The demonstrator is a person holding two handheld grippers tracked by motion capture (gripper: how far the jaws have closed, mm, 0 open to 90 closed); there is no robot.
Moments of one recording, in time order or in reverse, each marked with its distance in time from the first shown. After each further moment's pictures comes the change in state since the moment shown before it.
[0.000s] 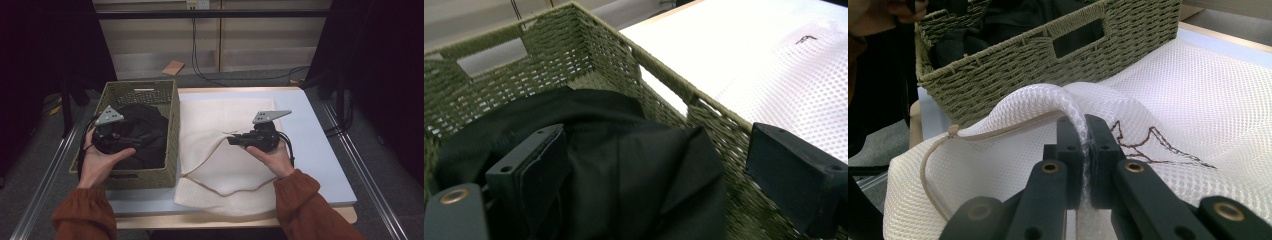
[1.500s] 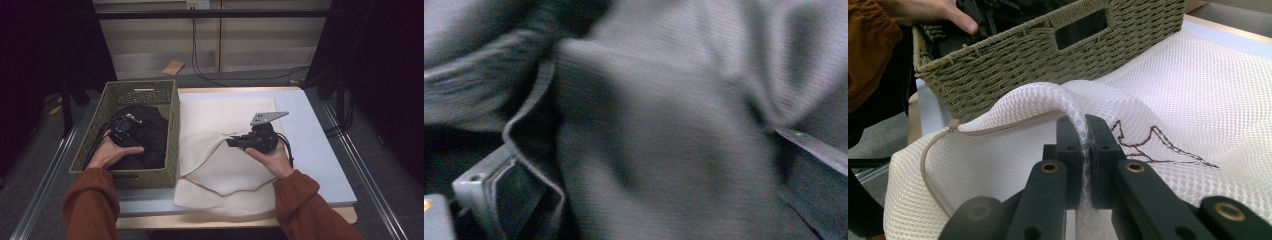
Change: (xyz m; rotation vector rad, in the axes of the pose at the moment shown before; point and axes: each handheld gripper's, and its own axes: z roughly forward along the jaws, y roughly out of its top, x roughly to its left) left arm 0.044 -0.036 0.093 0.558 -0.131 -0.048; right arm 0.002 -0.002 0.004 0.025 0.002 -0.010
